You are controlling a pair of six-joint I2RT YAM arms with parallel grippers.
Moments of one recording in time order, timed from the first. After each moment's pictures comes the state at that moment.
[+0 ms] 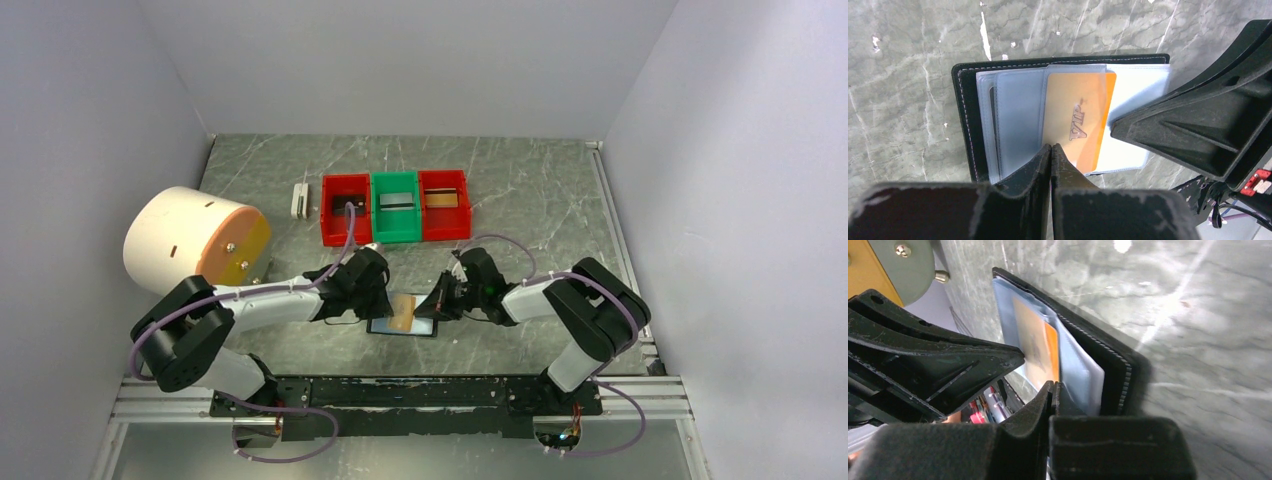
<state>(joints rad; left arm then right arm) -0.85 1.44 0.64 -0.17 -0.02 -0.90 0.66 1.63 0.44 0.48 -0.50 1.05</state>
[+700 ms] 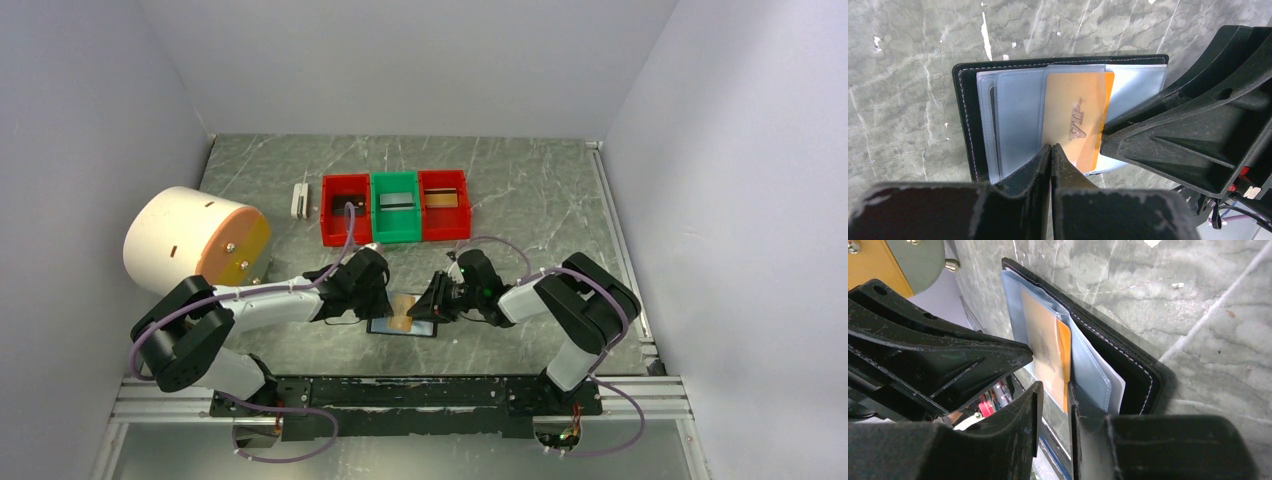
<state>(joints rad) -0.86 1.44 0.64 -0.17 -0.03 -0.91 0.67 1.68 0.43 0.57 -0.55 1.08</state>
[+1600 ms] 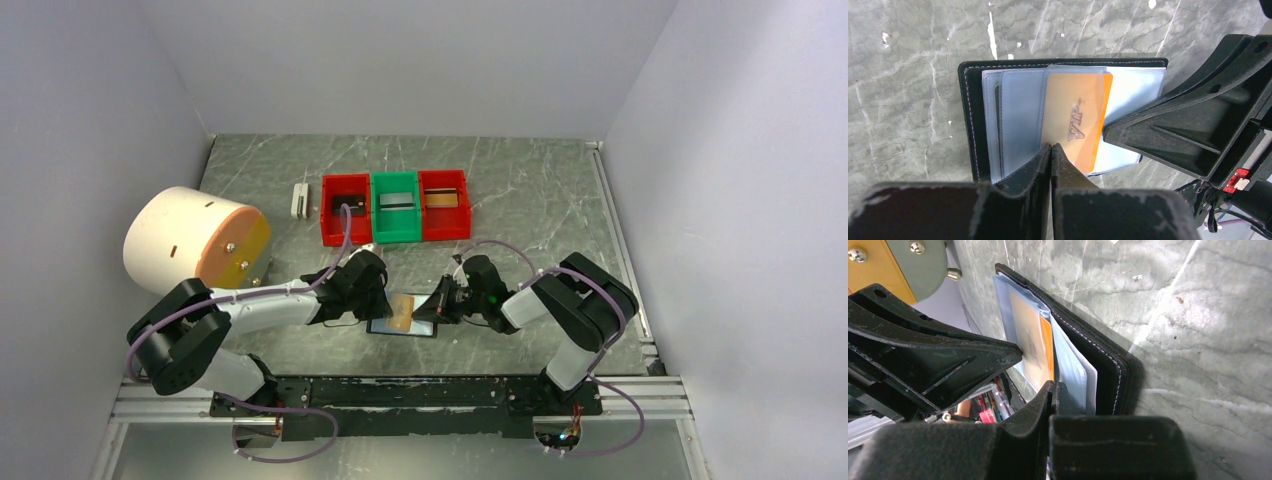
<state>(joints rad) -0.86 1.42 0.61 -0.14 -0.05 -0.93 0.66 1.70 0.37 0.70 -0.52 1.10</state>
